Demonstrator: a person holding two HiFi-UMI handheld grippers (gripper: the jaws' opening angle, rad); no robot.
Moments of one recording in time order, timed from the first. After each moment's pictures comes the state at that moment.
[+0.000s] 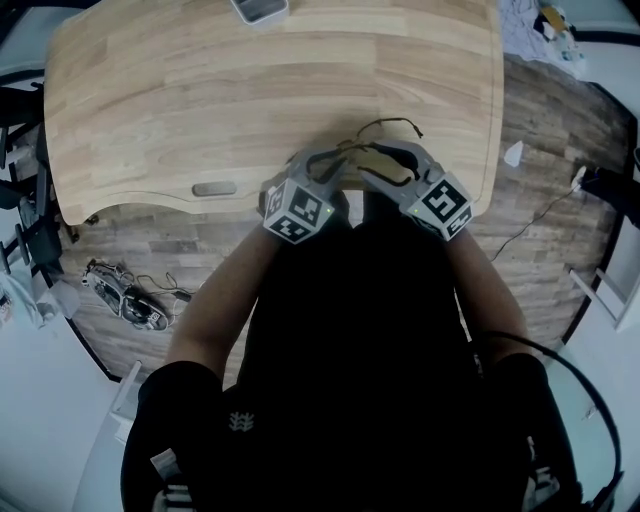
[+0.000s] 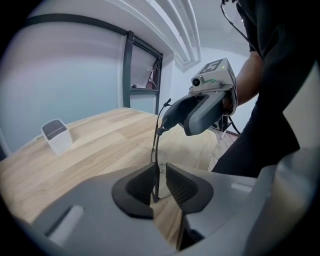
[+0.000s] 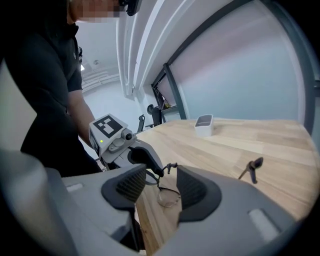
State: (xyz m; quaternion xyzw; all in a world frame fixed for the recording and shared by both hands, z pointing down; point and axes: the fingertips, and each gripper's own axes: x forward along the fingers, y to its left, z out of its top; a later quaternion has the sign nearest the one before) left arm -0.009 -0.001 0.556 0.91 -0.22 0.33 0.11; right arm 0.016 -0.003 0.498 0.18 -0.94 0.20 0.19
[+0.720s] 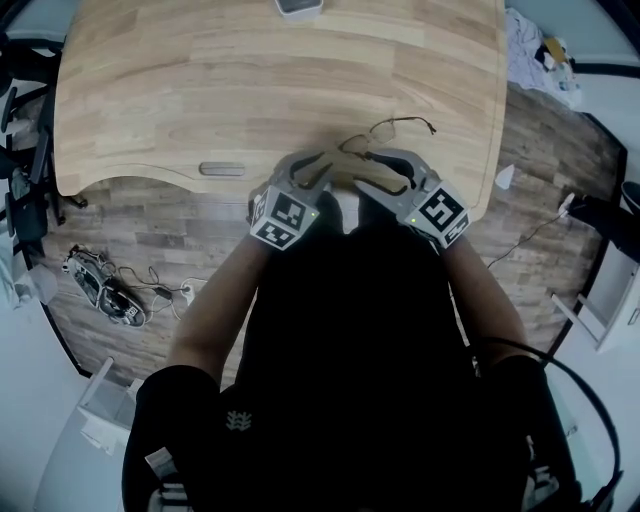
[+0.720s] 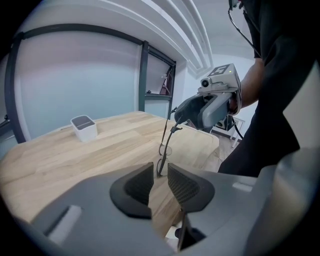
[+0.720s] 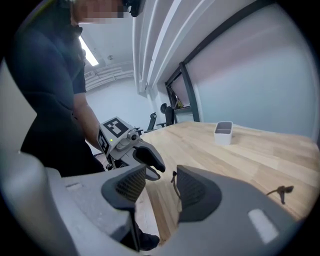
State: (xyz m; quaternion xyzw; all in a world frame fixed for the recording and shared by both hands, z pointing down) left arm -0.072 0.037 0.530 0.89 -0.31 0.30 0.13; right arm -0.025 0.043 0.464 0.12 -0.96 0.15 0.21
